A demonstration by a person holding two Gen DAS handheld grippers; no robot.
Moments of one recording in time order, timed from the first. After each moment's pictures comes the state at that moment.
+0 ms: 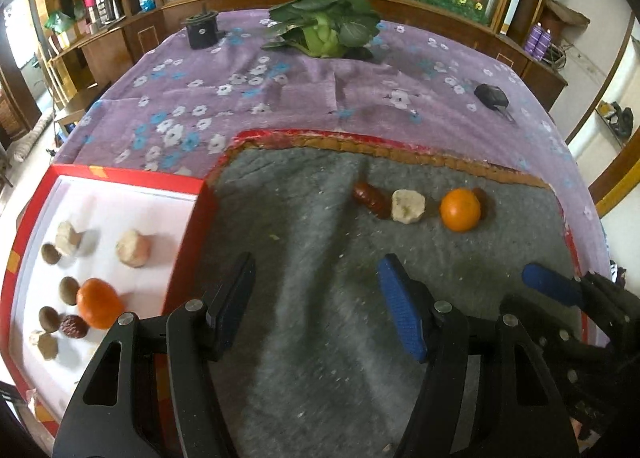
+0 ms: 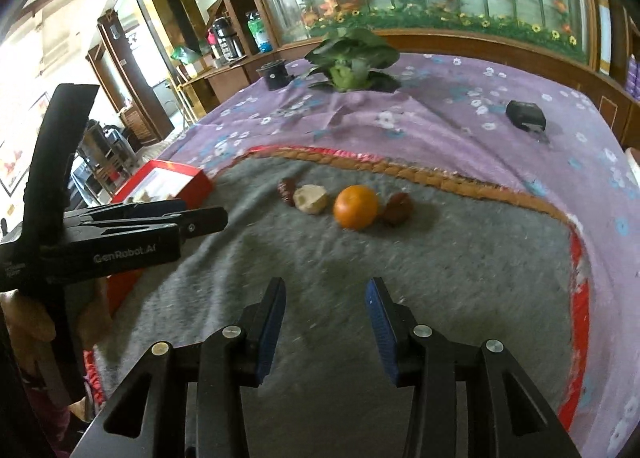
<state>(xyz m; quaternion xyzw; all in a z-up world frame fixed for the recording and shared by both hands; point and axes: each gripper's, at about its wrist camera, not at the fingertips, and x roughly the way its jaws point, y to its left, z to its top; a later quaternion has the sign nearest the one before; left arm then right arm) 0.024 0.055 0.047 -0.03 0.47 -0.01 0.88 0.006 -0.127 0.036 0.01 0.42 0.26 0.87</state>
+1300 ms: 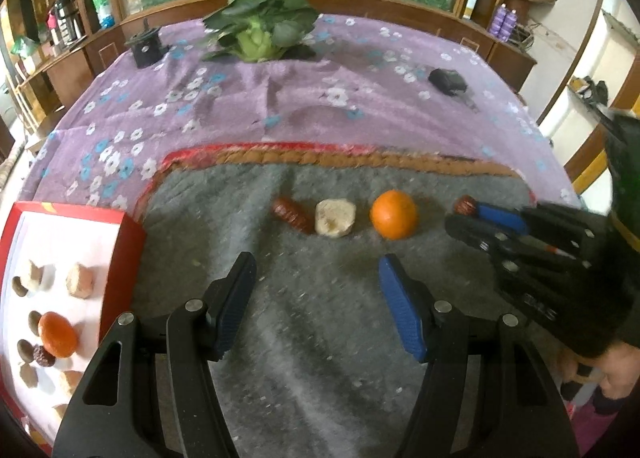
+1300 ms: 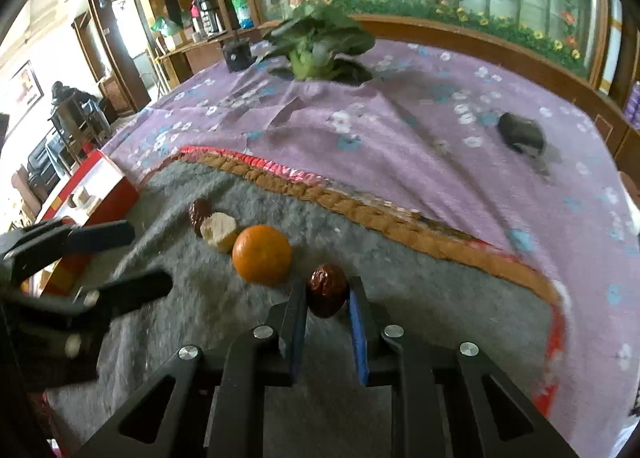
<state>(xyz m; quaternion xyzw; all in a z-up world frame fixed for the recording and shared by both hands) 0.038 0.012 0.047 -0.01 0.47 -0.08 0.88 0.066 -0.146 0.030 -0.03 0.44 0.23 0.87</state>
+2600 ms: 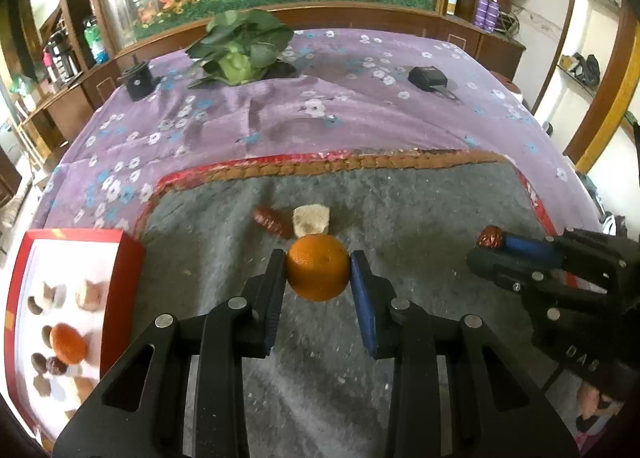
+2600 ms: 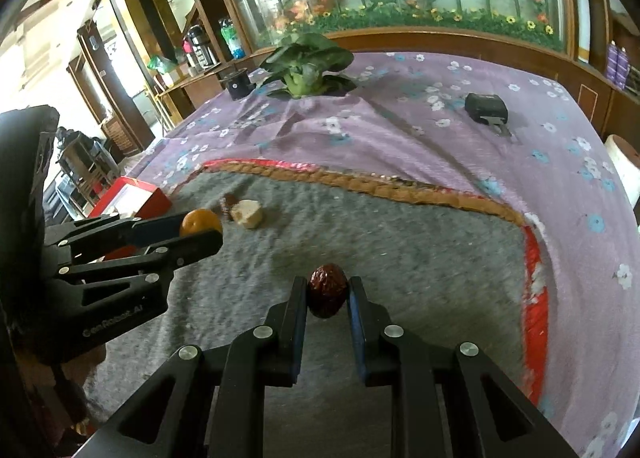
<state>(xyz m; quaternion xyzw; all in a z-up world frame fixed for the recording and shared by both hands) 0.019 -0.008 0.050 0.05 0.44 -0.07 0.89 0.016 -0.157 0.036 0.02 0.42 0.23 0.88</state>
